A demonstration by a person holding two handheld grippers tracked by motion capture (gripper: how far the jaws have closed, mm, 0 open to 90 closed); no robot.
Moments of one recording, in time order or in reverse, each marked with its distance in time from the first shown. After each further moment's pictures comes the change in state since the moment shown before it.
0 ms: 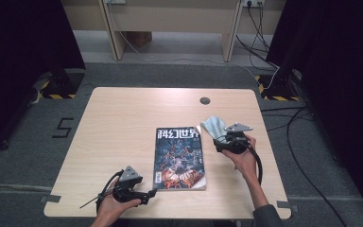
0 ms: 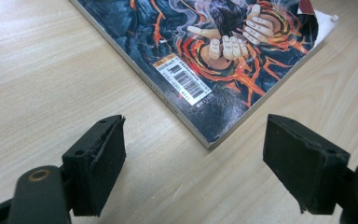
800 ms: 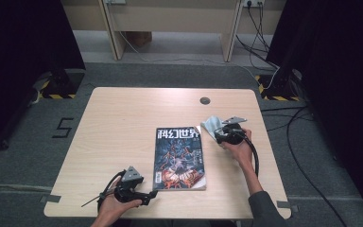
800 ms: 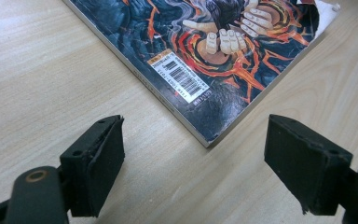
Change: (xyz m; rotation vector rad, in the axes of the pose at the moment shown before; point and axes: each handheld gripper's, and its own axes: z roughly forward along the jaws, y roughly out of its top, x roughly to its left) left arm -0.001 0.000 0.005 0.024 -0.008 0.027; right arm -0.023 0.009 0.045 0.060 -0.024 -0.025
